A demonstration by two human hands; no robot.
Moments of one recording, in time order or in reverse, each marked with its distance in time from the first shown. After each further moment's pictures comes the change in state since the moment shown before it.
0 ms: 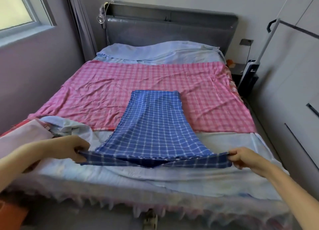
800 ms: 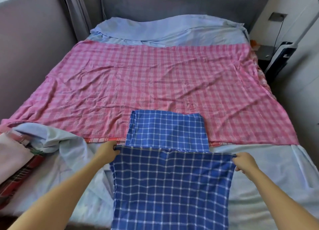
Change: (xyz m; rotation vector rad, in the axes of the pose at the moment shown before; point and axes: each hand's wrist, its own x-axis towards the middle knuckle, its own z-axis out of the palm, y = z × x) left_hand 0.283 -0.083 0.024 -0.354 0.264 -0.424; right_hand 0.267 -0.040 0.067 -0.164 0.385 0.318
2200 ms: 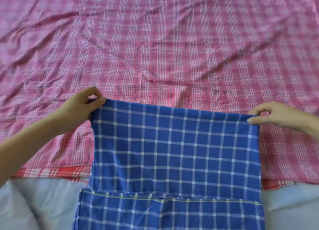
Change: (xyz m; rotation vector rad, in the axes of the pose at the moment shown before) left_hand 0.324 0.062 0.000 -0.495 -0.003 0.063; right_hand 0.366 -0.158 0.049 -0.215 -0.527 -0.510
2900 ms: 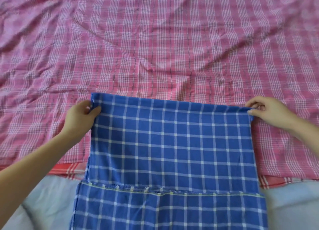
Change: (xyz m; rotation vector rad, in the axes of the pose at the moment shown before) left_hand 0.017 -0.071 0.041 0.093 0.318 -0.134; right_hand 0.033 0.029 0.037 -0.106 0.299 0.064
